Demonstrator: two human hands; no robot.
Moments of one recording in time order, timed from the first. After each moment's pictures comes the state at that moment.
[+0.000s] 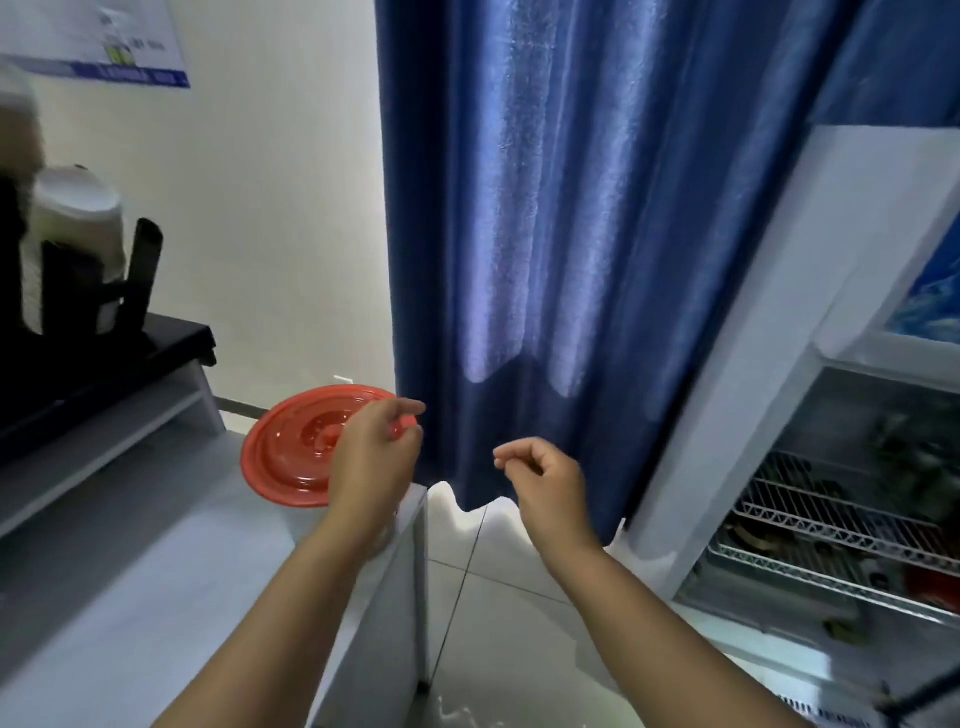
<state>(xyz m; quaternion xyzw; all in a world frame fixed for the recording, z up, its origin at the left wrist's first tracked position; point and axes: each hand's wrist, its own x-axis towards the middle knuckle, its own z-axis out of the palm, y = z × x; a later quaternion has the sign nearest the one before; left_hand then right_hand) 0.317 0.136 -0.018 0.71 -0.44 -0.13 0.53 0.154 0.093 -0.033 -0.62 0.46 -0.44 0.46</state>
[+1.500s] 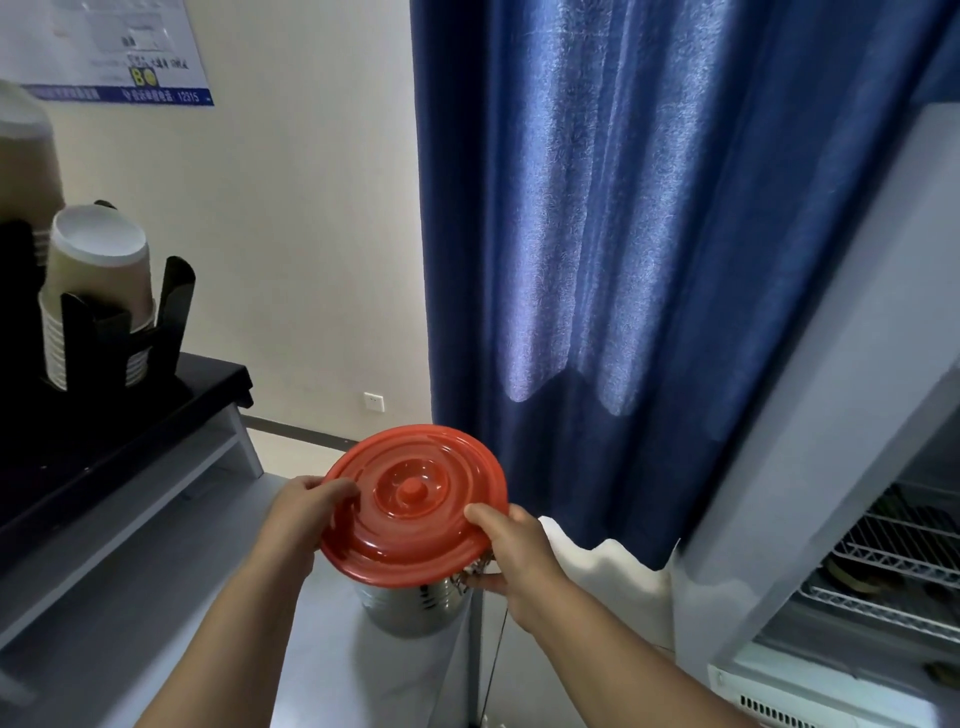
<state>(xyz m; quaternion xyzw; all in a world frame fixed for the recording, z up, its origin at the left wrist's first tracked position) 0.481 0.116 -0.053 0.77 -0.22 -0.36 0.49 0.281 0.060 -0.072 -0.43 0.50 -0.29 0.69</state>
